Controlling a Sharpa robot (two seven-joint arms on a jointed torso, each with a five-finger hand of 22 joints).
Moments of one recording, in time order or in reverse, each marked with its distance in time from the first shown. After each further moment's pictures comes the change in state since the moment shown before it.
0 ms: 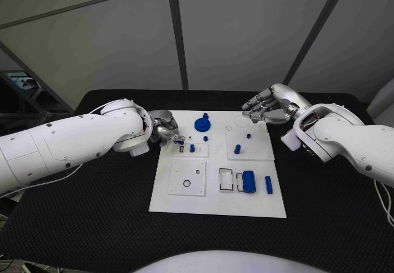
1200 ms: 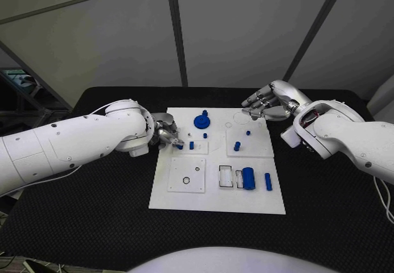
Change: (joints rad) left arm -0.014 0.019 0.001 -0.003 -0.042 0.065 -0.053; left_hand -0.009 -0.013 0.015 -0.009 0.036 0.016 -0.001 -0.010 -0.008 0.009 0.002 0.000 0.007 0.003 -0.003 0.000 0.002 0.000 0.004 -0.004 0.004 0.000; right arm 0.000 0.000 0.000 0.000 0.000 0.000 0.000; right_hand 0.000 0.000 0.000 0.000 0.007 0.000 0.000 0.000 0.000 0.000 0.000 0.000 0.000 0.000 0.000 -0.004 0.000 0.000 0.004 -0.004 -0.004 -0.001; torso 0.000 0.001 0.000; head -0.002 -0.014
